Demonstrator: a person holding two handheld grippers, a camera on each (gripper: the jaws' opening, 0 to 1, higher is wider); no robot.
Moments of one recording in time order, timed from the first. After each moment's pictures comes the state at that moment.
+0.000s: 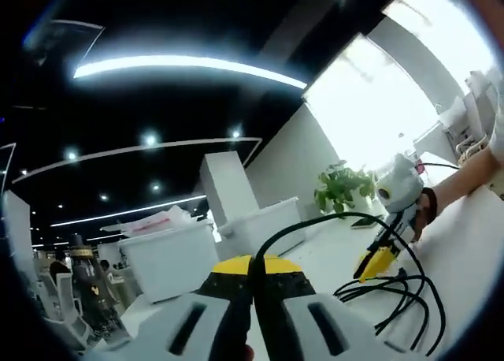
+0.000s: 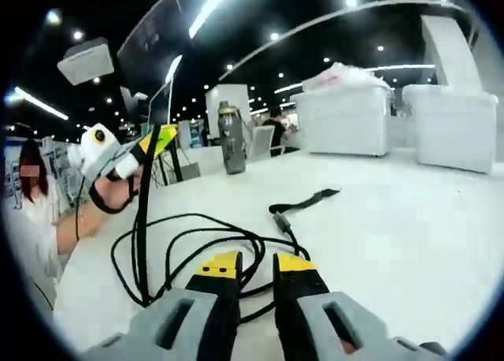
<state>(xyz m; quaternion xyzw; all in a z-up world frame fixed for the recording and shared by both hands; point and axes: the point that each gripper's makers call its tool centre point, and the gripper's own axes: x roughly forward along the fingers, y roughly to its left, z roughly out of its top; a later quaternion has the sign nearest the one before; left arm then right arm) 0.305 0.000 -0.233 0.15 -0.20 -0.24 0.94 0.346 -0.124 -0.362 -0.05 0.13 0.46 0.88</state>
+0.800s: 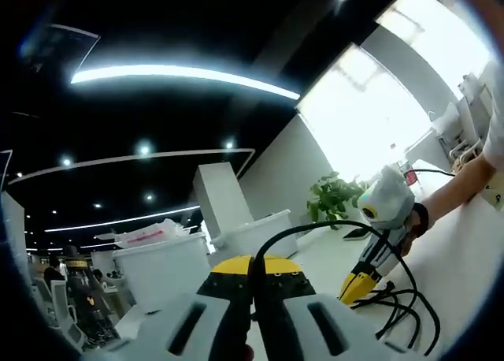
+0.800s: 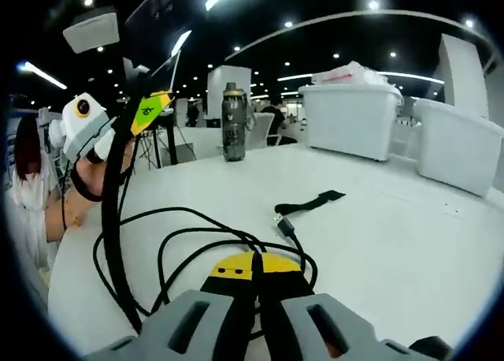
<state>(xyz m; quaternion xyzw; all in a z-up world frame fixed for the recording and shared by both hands) 0.289 -0.015 -0.220 0.14 -0.23 -0.26 0.93 0.344 -0.112 -0.354 -0.07 0.15 0.44 0.88</state>
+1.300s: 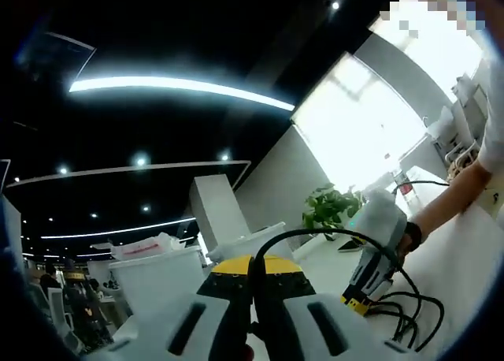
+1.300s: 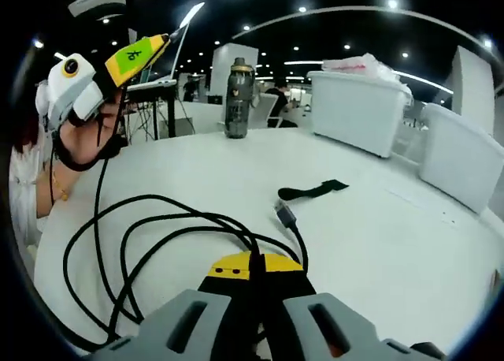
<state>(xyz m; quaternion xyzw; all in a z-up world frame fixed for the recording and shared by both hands) 0.274 -0.028 -0.209 0.14 -0.25 -0.28 0.91 0.344 -0.106 -0.369 -0.15 0.16 0.43 0.88</state>
